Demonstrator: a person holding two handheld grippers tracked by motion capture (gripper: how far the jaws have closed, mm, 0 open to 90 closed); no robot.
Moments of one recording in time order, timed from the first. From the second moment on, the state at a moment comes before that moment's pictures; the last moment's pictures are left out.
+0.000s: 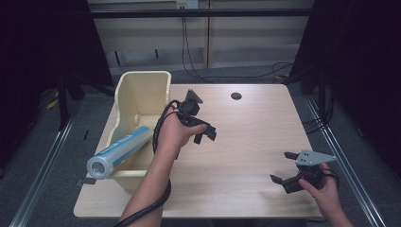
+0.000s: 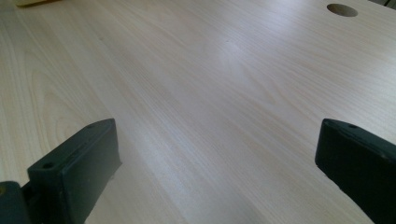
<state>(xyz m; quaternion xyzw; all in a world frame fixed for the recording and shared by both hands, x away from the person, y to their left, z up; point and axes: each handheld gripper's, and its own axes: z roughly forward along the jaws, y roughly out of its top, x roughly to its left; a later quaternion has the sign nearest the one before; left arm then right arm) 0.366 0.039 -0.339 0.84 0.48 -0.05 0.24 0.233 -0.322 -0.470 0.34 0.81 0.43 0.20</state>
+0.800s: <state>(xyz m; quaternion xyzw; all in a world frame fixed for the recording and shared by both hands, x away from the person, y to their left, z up) 0.356 0.024 -0.381 0.85 0.46 -0.05 0.25 0.233 -0.321 -0.471 0.34 0.82 0.43 0.20</state>
